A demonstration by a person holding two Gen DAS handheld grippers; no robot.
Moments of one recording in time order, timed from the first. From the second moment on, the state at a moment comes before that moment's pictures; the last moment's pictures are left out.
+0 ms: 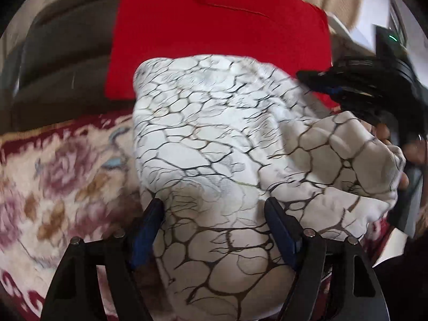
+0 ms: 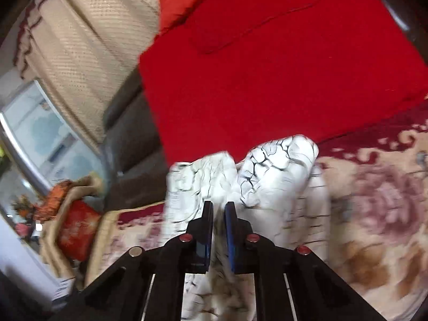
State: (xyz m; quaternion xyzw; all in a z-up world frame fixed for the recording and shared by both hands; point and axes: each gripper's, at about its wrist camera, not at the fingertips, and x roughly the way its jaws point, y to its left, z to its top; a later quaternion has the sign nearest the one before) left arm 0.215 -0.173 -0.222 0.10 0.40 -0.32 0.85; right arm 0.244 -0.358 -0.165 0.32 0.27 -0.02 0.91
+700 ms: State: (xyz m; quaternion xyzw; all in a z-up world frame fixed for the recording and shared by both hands) left arm 0.230 -0.100 -0.201 0.04 0.38 -0.25 0.89; right arm 0.197 -0.268 -0.114 0.28 0.33 0.08 0.90
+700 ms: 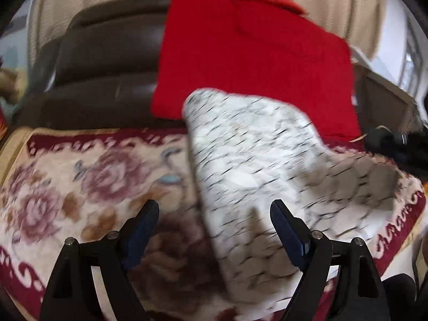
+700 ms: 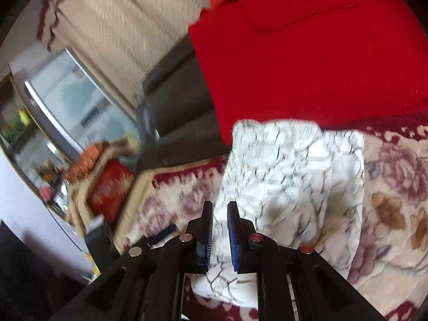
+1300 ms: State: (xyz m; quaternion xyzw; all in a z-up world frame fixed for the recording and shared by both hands) left arm 0.216 -0.131 -0.222 0.14 0.37 -0.23 0.89; right arm 0.173 -0.309 -0.221 0.27 0.47 -0.03 0.84
